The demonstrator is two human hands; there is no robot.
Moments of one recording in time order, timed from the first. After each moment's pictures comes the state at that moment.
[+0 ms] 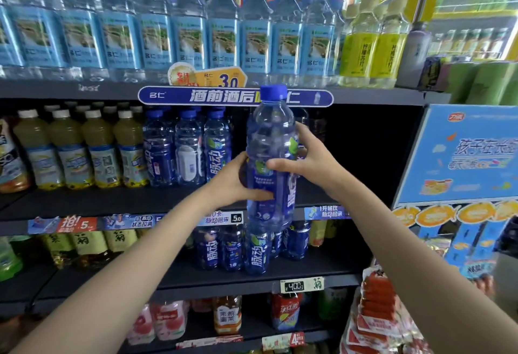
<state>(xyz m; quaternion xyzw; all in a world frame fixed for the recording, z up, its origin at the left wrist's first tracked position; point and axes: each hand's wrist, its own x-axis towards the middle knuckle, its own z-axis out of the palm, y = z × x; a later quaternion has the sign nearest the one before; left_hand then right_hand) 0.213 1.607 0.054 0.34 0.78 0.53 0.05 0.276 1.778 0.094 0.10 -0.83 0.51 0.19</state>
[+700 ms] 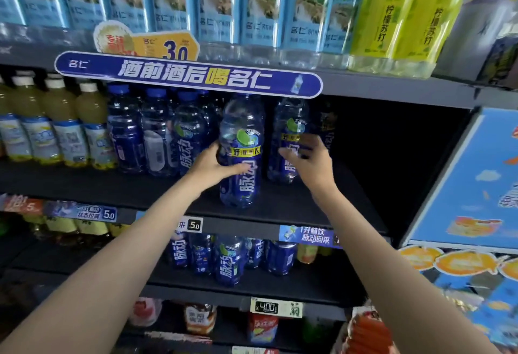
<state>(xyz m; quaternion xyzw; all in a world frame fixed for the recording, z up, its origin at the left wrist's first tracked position) 0.120 1.681 0.026 0.10 0.86 0.50 -0.05 0.146 1.883 0.035 -0.02 -0.81 0.53 0.25</state>
